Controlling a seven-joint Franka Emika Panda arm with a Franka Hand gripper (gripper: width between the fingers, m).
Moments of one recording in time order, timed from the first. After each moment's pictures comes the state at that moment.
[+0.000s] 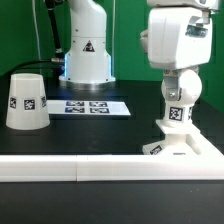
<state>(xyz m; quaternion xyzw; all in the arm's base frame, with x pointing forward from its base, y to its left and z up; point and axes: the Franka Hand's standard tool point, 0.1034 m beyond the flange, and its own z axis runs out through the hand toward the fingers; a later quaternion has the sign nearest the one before) 0.615 0.100 0.109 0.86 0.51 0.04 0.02</state>
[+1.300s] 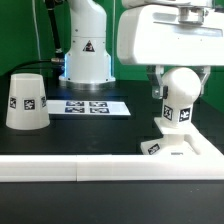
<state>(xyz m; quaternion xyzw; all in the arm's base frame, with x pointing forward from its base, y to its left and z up) 0.624 0.096 0.111 0.98 0.19 0.09 0.01</state>
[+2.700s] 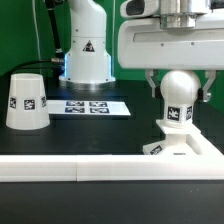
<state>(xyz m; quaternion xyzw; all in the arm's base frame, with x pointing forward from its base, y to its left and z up) 0.612 0.101 0.104 0.91 -0.40 0.03 -0.06</state>
